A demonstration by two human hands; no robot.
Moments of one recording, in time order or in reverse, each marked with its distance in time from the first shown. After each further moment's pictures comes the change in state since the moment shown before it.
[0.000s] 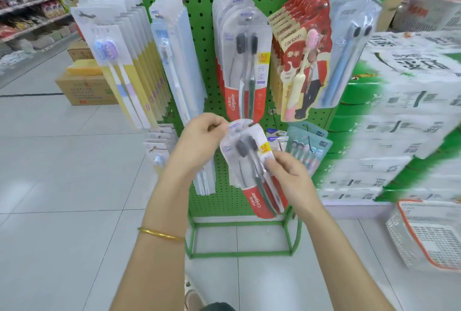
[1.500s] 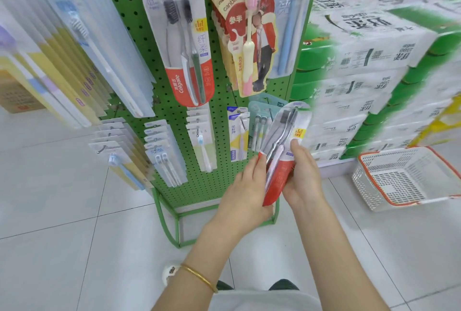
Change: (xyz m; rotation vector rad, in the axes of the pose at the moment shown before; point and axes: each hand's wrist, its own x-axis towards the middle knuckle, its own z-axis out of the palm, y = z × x) left_hand -0.068 -0.054 0.139 0.598 -0.576 0.289; right_hand -0.016 0.042 -0.037 0.927 0.541 0.318
